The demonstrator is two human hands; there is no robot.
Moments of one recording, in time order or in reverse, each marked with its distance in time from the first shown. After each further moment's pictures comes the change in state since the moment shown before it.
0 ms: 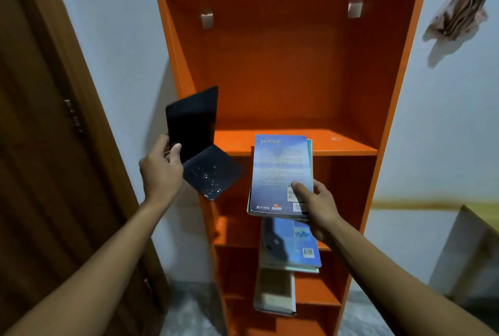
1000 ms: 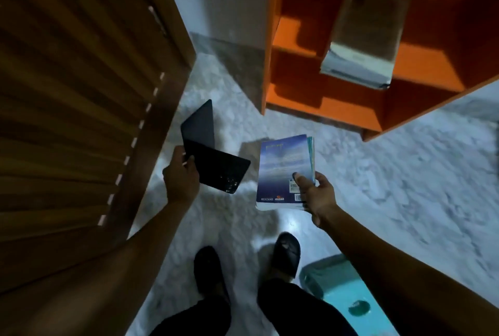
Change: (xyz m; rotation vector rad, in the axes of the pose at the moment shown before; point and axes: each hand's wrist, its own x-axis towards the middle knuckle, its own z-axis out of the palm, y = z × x) left_hand -0.574 -0.397 -0.029 0.369 -0.411 -0.824; right_hand -0.121 0.612 -0.063 -0.272 0.130 0.805
